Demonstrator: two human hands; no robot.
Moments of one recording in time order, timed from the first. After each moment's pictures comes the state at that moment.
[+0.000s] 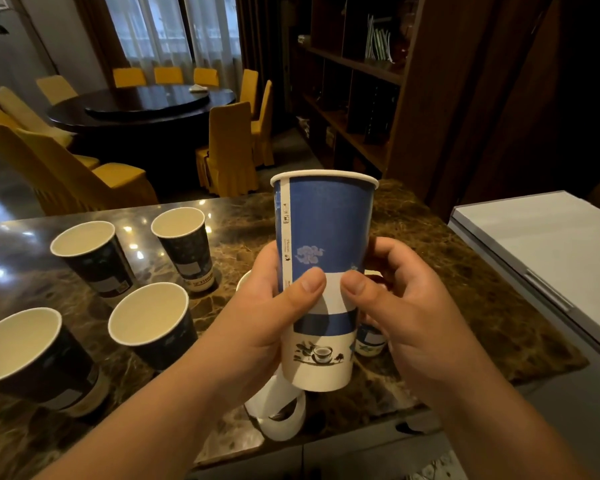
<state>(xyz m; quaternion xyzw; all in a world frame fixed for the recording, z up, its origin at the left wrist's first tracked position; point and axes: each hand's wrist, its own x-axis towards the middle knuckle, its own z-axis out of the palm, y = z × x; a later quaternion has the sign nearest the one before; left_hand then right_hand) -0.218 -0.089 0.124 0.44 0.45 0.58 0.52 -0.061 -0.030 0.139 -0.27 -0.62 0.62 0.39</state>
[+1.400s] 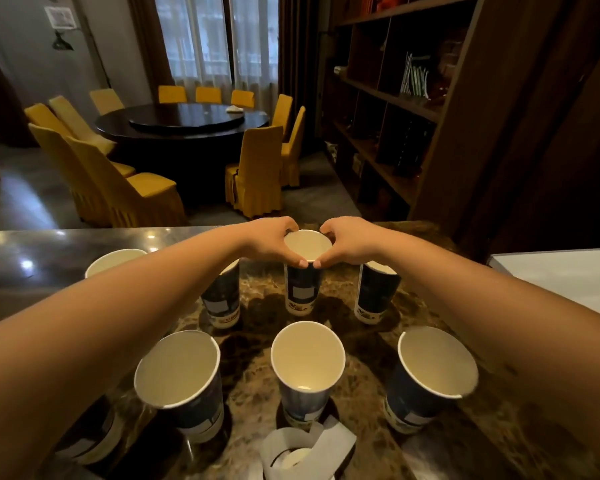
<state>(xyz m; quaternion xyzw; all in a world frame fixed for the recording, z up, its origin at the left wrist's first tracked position) -0.387 0.091 0.136 0.61 0.76 0.08 0.20 -0.233 0.178 0.143 -0.35 -0.93 0.15 -0.02</state>
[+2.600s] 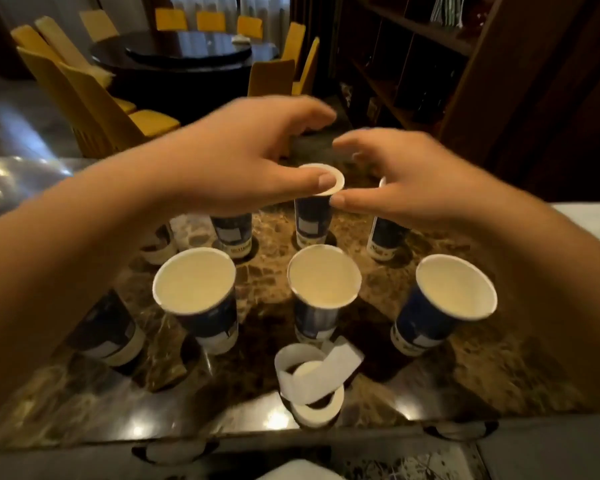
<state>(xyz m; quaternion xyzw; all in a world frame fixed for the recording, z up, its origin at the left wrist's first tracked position) -0.323 -0.064 0.214 0.70 0.67 0.23 0.05 -0.162 0.065 0.193 -0.24 -0.96 0.12 0.12</state>
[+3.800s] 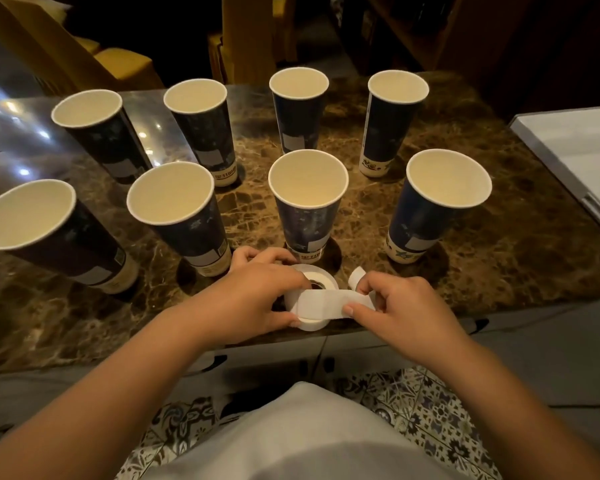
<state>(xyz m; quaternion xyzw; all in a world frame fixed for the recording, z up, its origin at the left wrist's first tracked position) -0.274 -0.131 0.010 0.72 0.66 0.08 0.23 -0.055 -0.039 -0.003 -0.41 -0.87 0.28 0.06</state>
